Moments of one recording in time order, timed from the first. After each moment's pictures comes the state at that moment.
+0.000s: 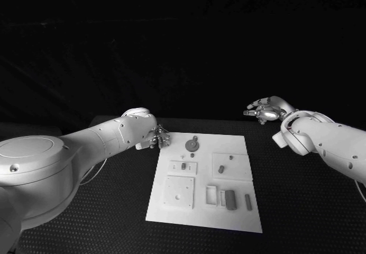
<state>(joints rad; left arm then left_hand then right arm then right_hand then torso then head) 1.27 -0.37 -0.14 0.61 -1.05 0.22 -0.33 0.82 0.12 0.58 -0.27 0.05 1.02 0.10 0.29 0.64 1.25 0.01 0.39 0.52 1.13 -0.10 1.24 0.67 0.02 1.23 -0.20 0.37 1.31 1.29 -0.55 -0.04 0.91 -0.85 -0.29 0.08 0.95 -0.14 0.48 -0.12 0.41 0.70 0.18 0.23 0.45 0.80 0.11 1.14 0.96 0.94 0.00 1.43 0.82 0.25 0.93 0.06 0.91 1.31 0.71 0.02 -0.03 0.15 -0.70</state>
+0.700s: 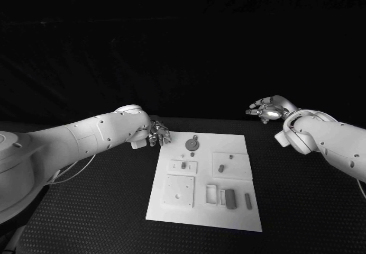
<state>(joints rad) 1.32 -0.58 -0.13 0.95 -0.98 0.14 -0.35 0.83 0.12 0.61 -0.27 0.05 1.05 0.07 0.29 0.64 1.29 -0.01 0.37 0.51 1.17 -0.12 1.25 0.67 0.02 1.27 -0.21 0.39 1.31 1.29 -0.55 -0.04 0.88 -0.85 -0.28 0.08 0.95 -0.14 0.48 -0.12 0.41 0.70 0.18 0.23 0.44 0.80 0.11 1.14 0.95 0.94 0.00 1.43 0.82 0.25 0.93 0.06 0.91 1.31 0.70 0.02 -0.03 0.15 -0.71</state>
